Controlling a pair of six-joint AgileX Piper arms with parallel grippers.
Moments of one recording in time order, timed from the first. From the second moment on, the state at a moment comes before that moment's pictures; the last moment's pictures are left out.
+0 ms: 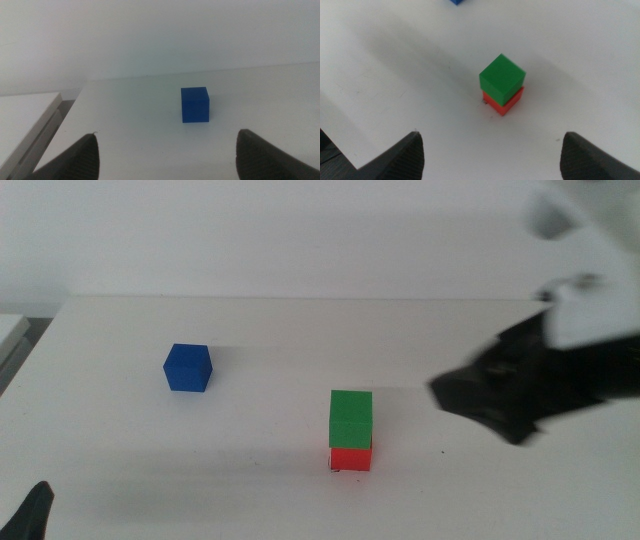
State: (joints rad) left arm -0.05 0.00 0.00 -0.06 0.20 0.08; right arm 0.78 1.12 -1.17 -0.05 0.93 0.10
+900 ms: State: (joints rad) left arm -0.05 0.00 0.00 -0.06 0.20 0.08; right arm 0.73 0.66 -1.08 0.00 0.88 -0.03
